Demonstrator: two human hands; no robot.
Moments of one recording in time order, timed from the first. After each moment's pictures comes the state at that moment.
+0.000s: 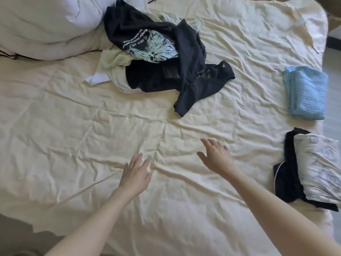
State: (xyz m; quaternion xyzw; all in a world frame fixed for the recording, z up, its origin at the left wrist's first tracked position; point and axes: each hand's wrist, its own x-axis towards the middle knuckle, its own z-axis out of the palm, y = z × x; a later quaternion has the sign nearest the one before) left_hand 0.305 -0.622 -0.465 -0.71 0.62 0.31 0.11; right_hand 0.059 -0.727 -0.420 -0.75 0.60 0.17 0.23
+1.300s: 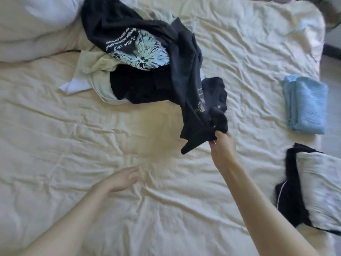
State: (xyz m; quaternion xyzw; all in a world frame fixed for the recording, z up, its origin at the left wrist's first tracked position) left_hand 0.356 -0.723 -0.497 -0.65 0.49 0.57 0.10; right_hand 0.092 -0.835 -0.418 -0.14 0.70 -0.45 0.54
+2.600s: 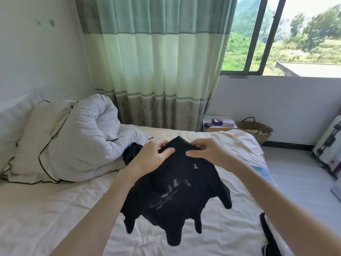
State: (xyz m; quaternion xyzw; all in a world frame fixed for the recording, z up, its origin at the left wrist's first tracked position) left_hand 0.279 -0.697 -0.021 -0.52 0.73 0.25 -0.36; right_hand 0.076 -0.715 0.002 -0.74 0.49 -0.26 0.38
